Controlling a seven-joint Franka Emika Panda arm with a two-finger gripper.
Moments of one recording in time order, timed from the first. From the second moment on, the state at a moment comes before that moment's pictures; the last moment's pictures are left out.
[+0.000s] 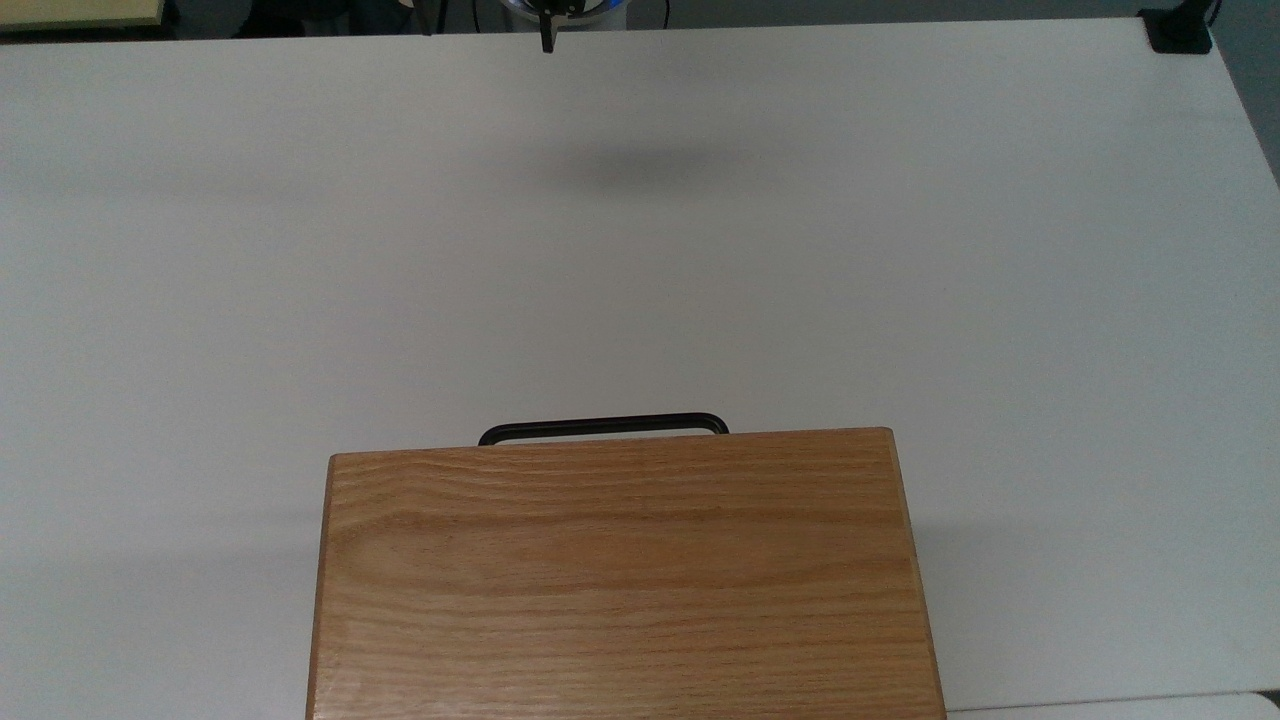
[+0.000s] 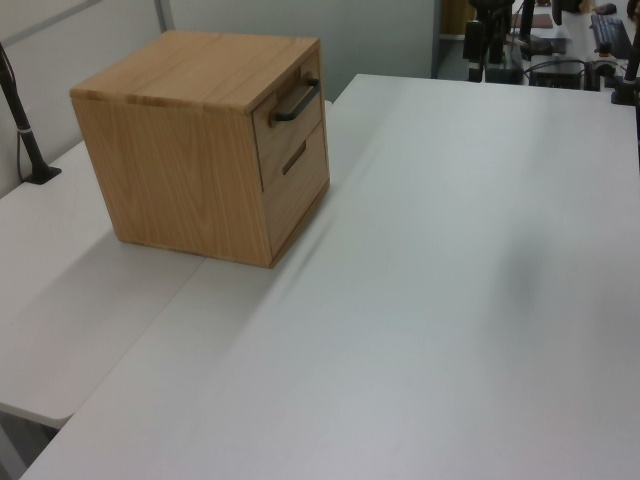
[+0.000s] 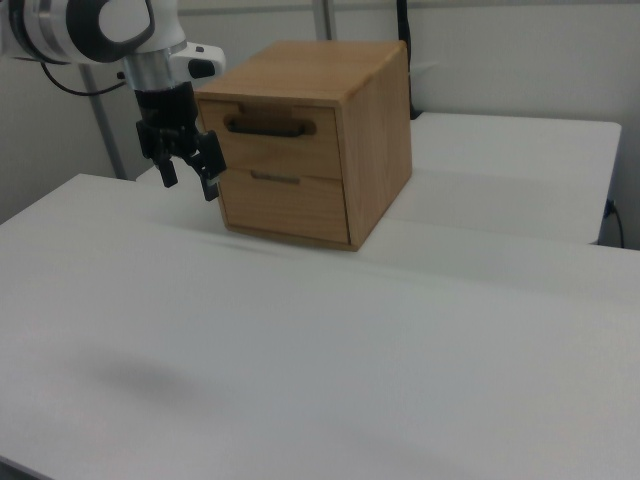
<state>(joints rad) 0.15 -0.02 -0.15 -1.63 -0.02 1.61 0.14</state>
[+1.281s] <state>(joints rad) 0.15 0.08 -0.14 -1.58 0.04 1.68 0.23</state>
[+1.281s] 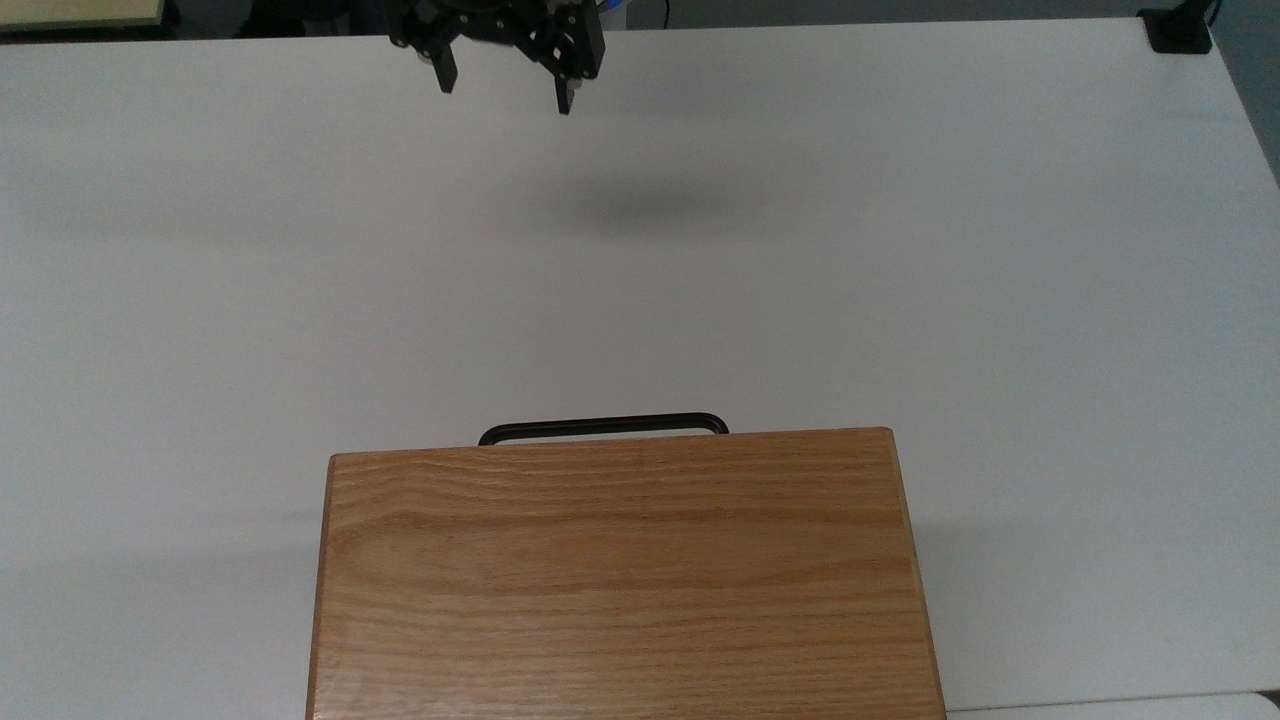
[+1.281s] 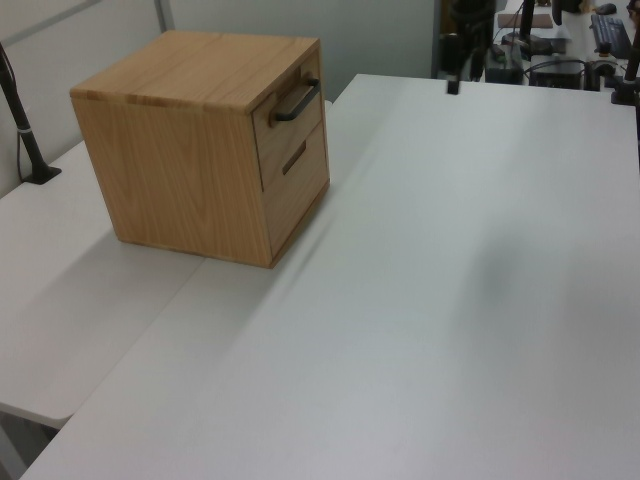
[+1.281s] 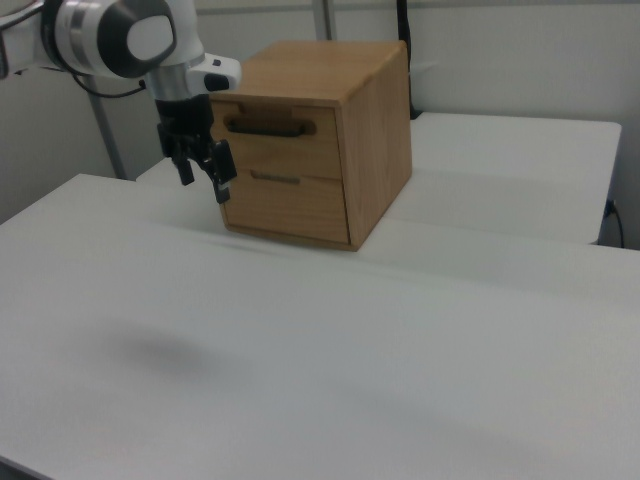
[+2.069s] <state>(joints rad) 0.18 0.32 -0.13 -1.51 0.12 2.48 1.23</state>
